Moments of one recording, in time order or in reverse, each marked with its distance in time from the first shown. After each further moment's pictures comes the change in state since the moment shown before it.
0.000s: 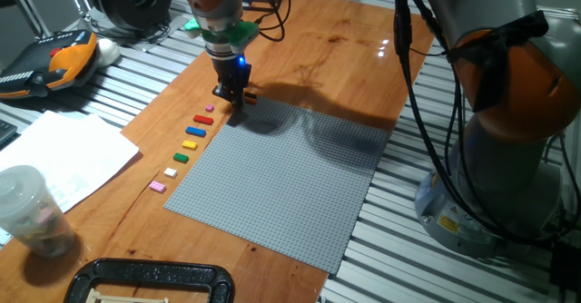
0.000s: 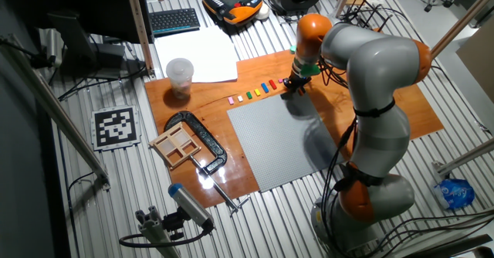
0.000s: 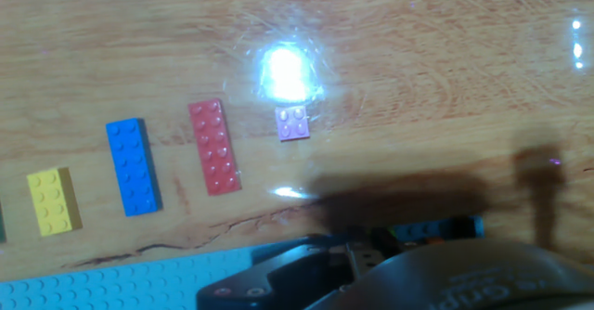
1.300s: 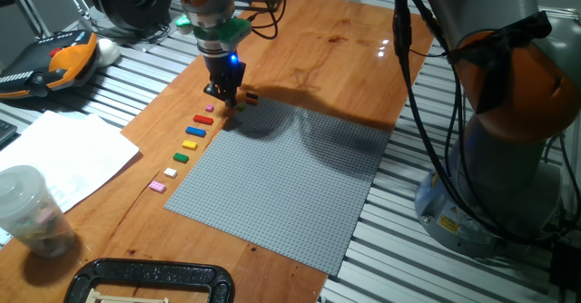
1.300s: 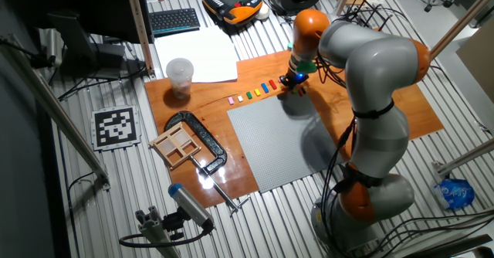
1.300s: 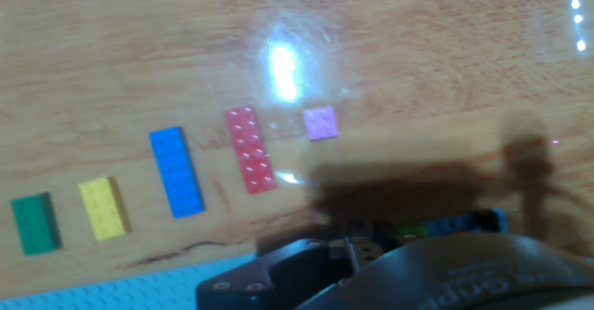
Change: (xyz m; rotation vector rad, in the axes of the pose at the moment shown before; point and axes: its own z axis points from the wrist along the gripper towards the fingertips) arm -0.005 0.031 -0.019 0.000 0.005 0.048
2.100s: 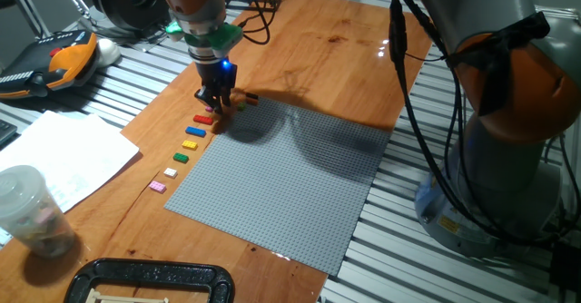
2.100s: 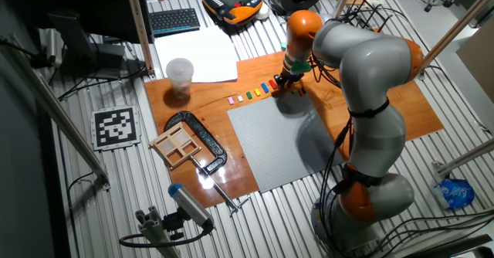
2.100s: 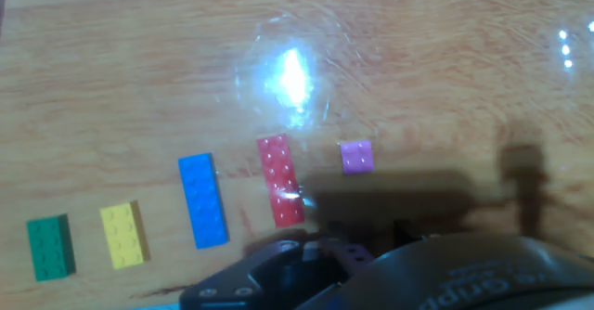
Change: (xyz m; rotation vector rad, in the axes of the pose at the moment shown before) arm -0.016 0.006 0.010 -0.005 -0.005 -0.045
